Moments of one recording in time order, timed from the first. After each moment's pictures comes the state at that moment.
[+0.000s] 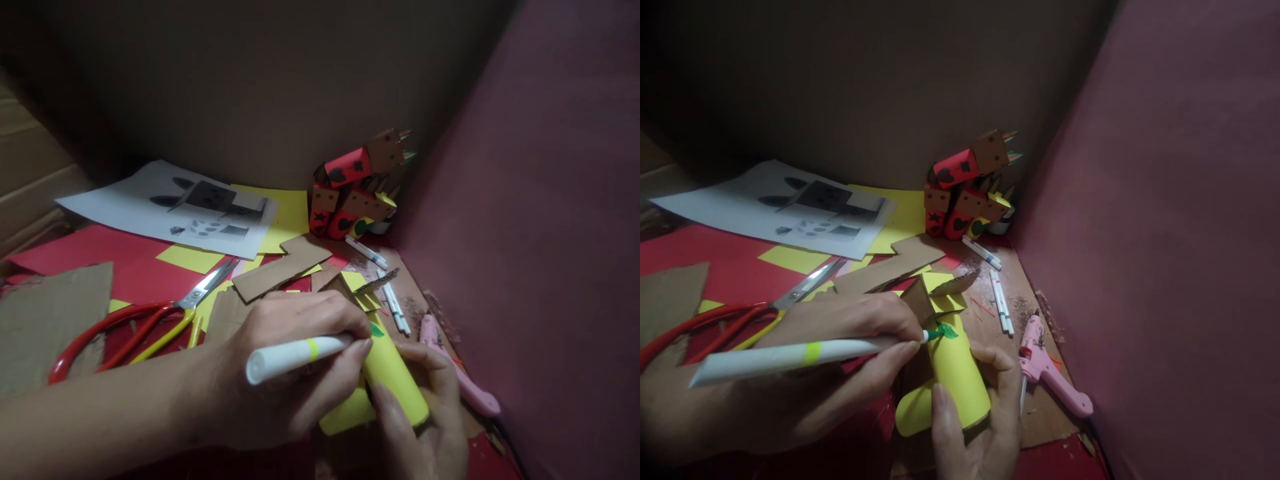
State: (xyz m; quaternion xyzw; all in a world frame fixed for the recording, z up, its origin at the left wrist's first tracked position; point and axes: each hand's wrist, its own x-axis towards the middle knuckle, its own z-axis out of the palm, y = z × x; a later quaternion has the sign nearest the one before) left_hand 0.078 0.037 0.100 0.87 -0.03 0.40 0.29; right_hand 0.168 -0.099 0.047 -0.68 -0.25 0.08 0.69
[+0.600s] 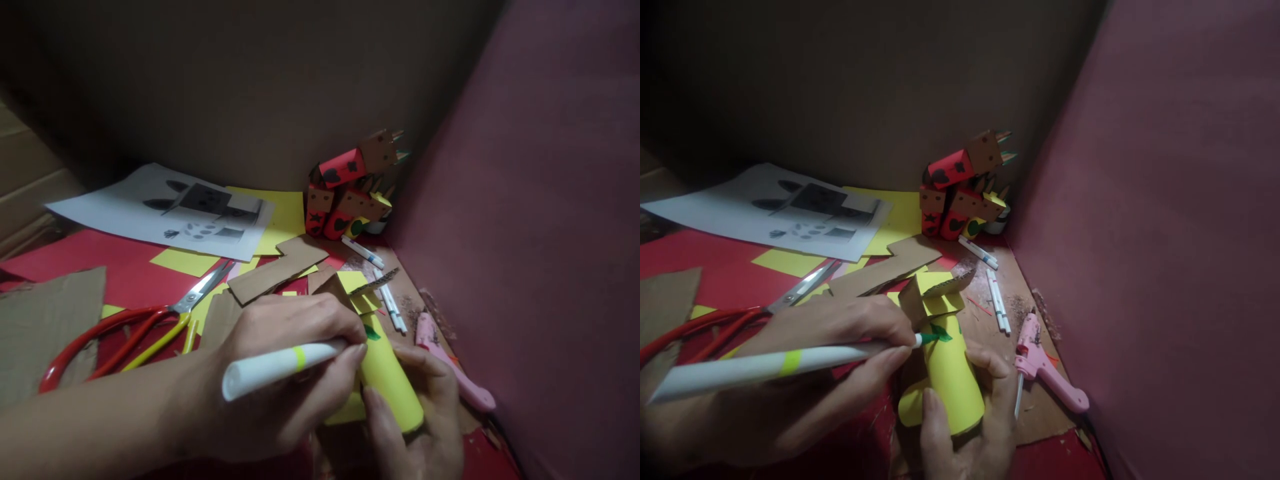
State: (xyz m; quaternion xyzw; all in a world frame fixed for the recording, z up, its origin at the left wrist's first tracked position) left_hand 0.073 0.034 0.102 0.87 -0.02 0.39 0.29; right_hand 0.164 -0.099 0.034 -0.67 -0.27 0.01 0.69
